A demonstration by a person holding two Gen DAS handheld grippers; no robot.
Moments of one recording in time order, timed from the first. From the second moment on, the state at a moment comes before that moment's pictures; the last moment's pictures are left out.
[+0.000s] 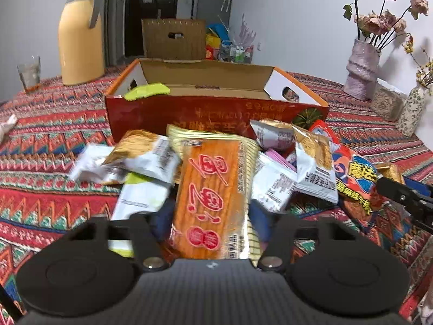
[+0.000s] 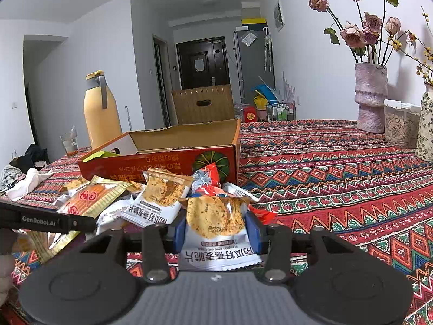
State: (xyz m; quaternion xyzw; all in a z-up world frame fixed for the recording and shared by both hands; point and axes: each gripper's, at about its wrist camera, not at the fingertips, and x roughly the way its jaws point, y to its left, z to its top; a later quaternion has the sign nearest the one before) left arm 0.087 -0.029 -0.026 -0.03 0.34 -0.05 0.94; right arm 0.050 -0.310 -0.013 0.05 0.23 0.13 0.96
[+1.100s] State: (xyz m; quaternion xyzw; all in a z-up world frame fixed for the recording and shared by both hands) left arm 0.062 -0.008 0.031 -0.05 0.25 -0.03 0.97; right arm 0.045 -0.291 0.014 0.03 0.19 0.14 0.97
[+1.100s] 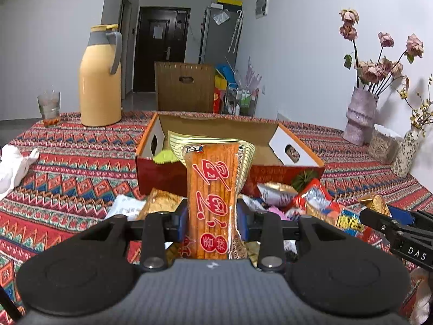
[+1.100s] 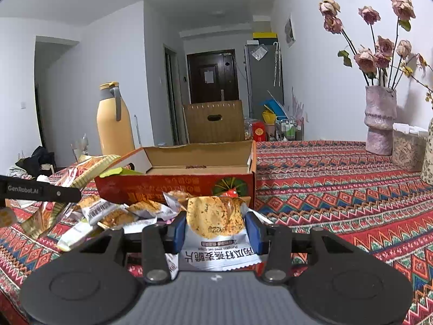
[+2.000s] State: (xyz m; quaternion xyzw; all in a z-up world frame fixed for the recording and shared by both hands) left arm 0.150 -0.003 0.074 -0.05 0.21 0.00 0.98; right arm 0.141 -0.255 0.061 0.03 0.16 0.17 0.97
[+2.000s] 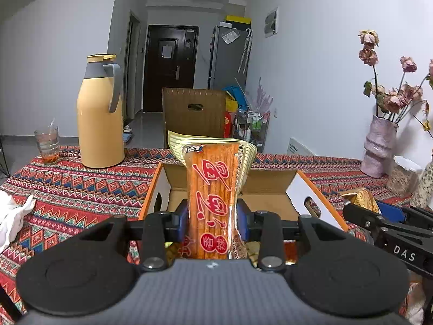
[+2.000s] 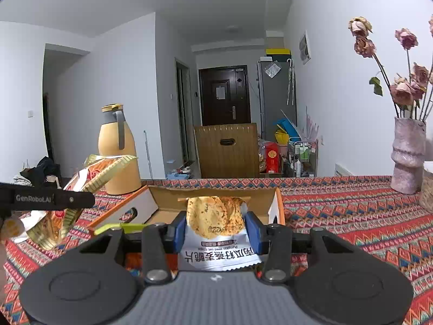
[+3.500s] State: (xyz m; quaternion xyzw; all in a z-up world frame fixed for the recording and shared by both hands) left arm 0.224 0.010 0.042 -0.06 0.21 0.07 0.97; right arm 0.249 -0.227 0.031 0.04 0.23 0.13 0.96
